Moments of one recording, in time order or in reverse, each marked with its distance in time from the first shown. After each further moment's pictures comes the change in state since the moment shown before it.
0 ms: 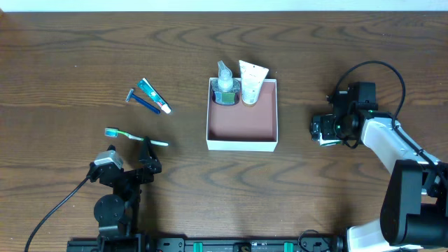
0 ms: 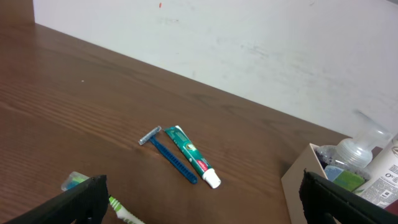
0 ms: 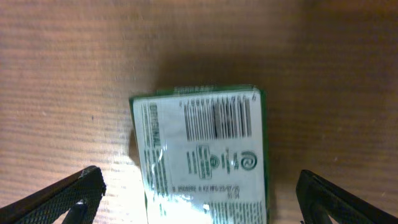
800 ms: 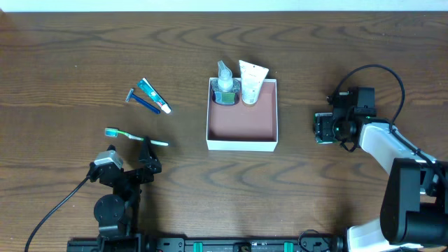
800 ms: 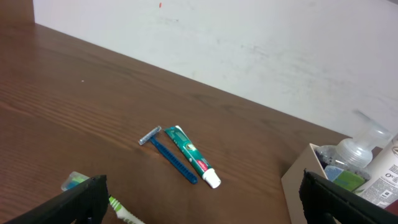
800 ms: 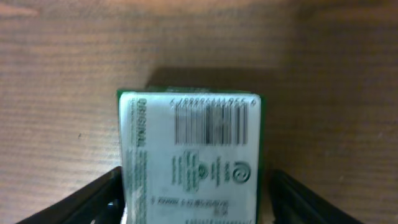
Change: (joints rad) left arm 0.000 0.000 0.000 0.000 0.000 0.000; right arm -0.003 0.015 -0.066 0.157 0.001 0.017
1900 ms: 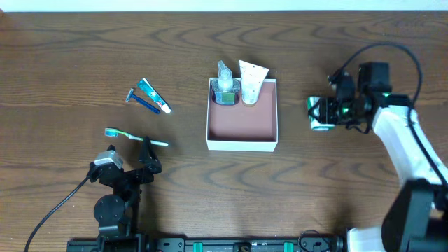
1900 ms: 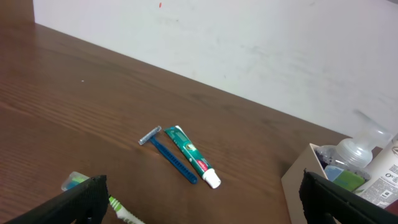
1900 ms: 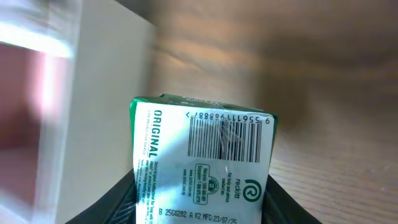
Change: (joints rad) left arm 0.000 0.000 0.000 0.000 0.000 0.000; right arm -0.002 -0.107 0.290 -0.388 -0.291 -0.002
